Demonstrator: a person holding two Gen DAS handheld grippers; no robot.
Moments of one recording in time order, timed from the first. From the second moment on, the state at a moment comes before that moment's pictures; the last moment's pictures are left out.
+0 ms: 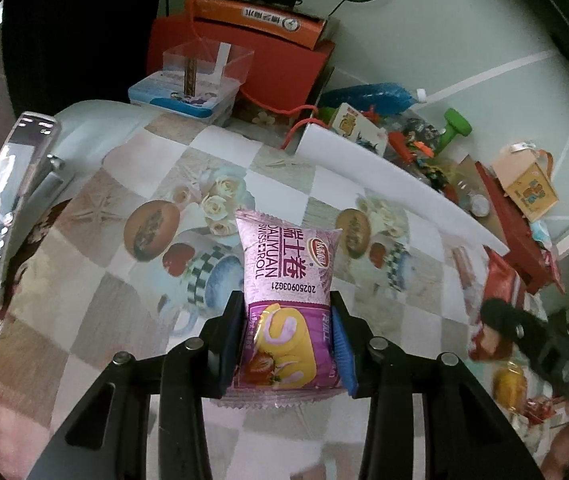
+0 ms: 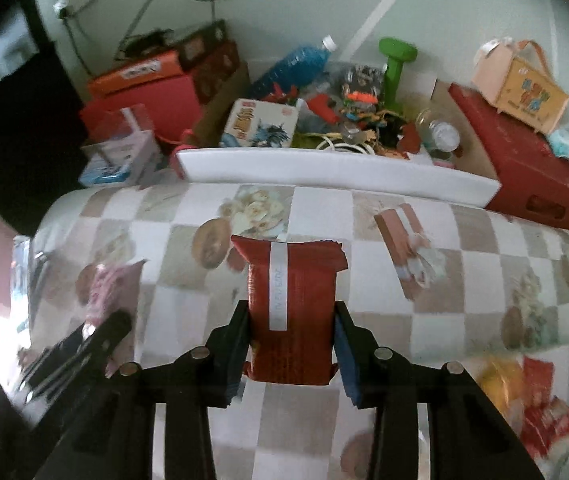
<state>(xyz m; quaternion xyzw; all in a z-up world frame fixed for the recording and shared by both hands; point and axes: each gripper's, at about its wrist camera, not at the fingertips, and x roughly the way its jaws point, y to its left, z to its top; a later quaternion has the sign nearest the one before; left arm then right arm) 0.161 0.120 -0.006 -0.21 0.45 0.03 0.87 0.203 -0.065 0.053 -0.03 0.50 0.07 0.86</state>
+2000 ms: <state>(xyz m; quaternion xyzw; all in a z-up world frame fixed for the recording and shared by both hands) 0.023 -0.182 0.036 0.02 0.48 -0.23 0.85 -0.011 -0.372 0.040 0.18 0.47 -0.12 0.85</state>
